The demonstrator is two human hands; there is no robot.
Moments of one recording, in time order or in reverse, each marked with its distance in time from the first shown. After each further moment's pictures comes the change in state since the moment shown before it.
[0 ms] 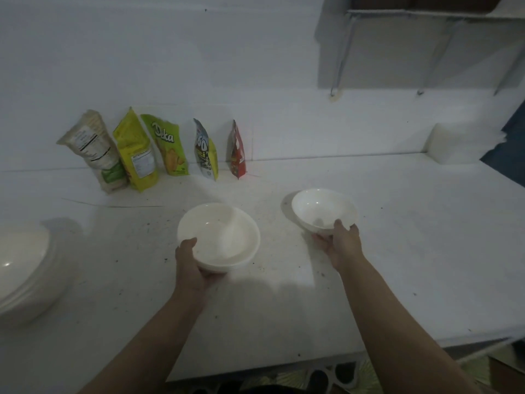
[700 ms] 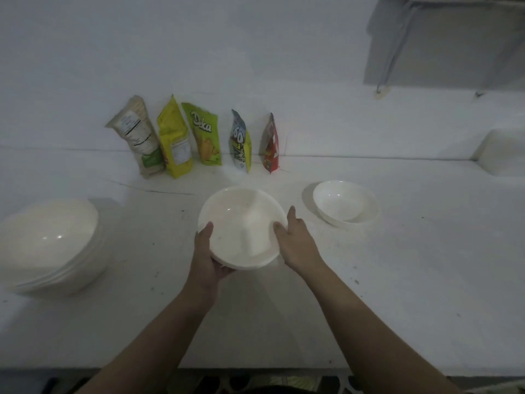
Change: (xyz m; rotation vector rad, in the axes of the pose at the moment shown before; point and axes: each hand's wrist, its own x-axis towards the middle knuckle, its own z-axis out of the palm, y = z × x) left_hand -0.008 0.025 -0.021 0.082 -0.099 0.110; right_hand -0.076 0.055 0.102 -1.163 -0.497 -0.343
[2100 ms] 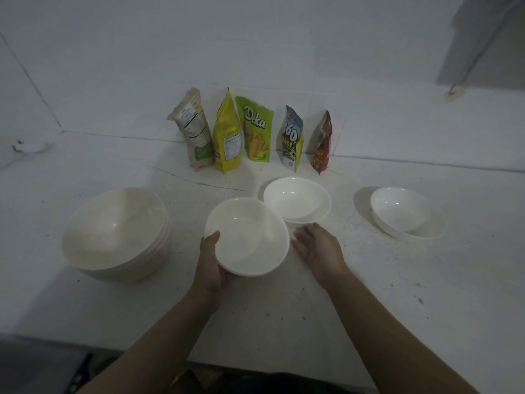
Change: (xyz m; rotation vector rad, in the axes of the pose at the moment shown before) left_hand 0.023 0.027 -0.093 -0.042 0.142 -0.104; right_hand 0.031 -0.014 0.078 1.145 0.037 0.319
